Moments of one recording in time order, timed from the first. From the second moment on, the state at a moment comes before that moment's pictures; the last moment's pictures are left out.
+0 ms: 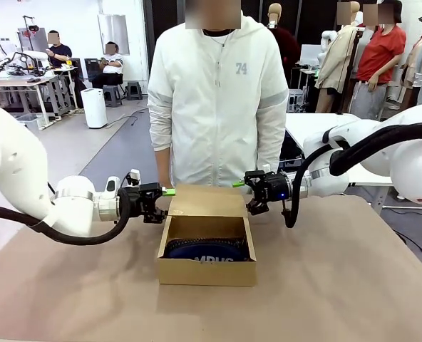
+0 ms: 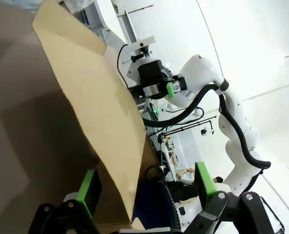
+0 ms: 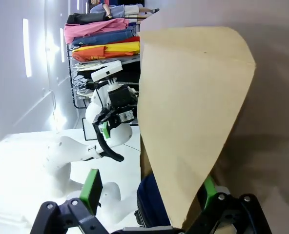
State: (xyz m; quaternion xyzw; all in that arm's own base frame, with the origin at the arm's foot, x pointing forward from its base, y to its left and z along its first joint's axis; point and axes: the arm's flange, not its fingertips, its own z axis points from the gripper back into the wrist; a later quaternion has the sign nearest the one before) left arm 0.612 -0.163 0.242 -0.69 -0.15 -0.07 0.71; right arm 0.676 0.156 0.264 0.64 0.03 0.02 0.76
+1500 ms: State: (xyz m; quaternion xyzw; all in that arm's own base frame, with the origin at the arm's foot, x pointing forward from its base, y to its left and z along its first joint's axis) left arm 0.621 -0.177 0.251 -0.69 -0.14 -0.09 0.71; right arm 0.671 0.159 0.266 0.65 0.03 0.06 0.76
